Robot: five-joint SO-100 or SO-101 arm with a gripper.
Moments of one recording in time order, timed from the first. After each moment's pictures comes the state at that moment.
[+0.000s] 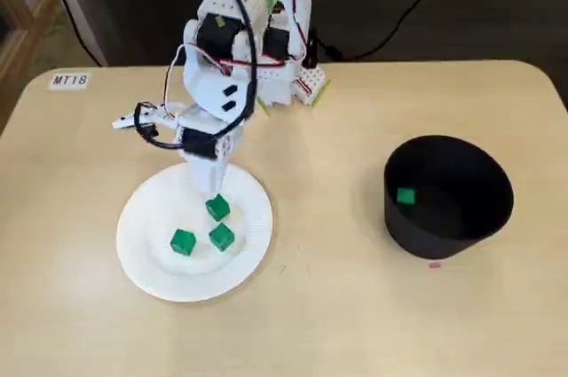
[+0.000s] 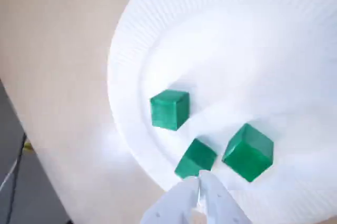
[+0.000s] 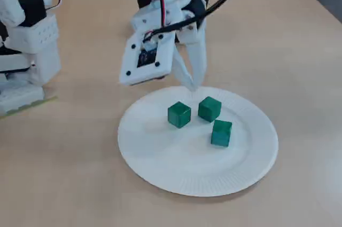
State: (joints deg) arm 25.0 101.2 110.7 51.9 -6.6
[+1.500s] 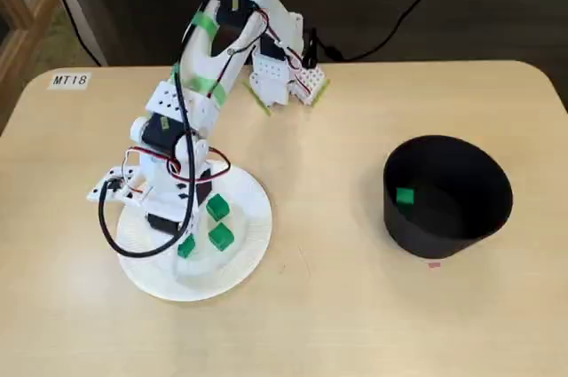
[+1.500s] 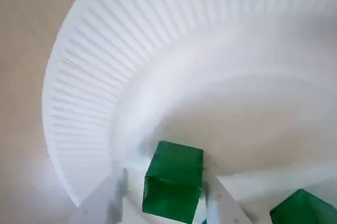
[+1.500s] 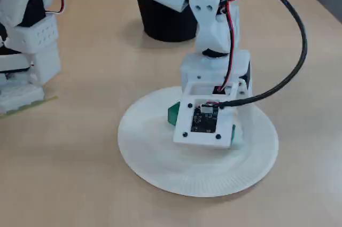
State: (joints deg) arm 25.6 59.2 69.3 66.7 -8.9
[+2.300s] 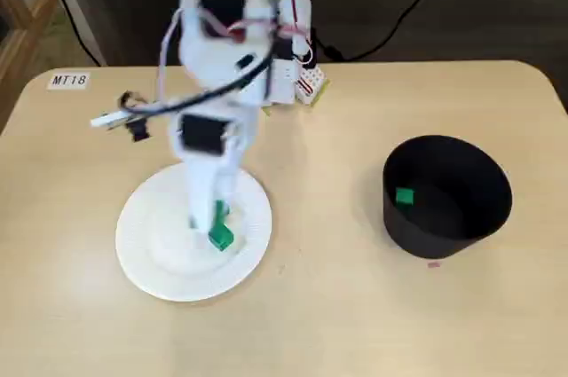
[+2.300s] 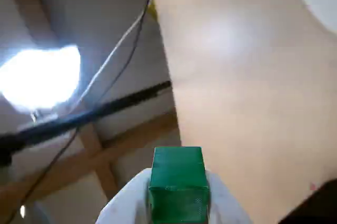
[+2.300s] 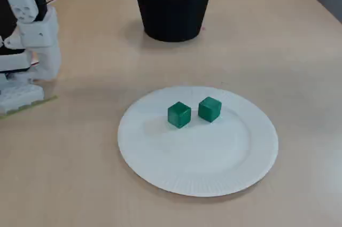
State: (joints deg) arm -5.9 101.8 71.7 65.8 4.9
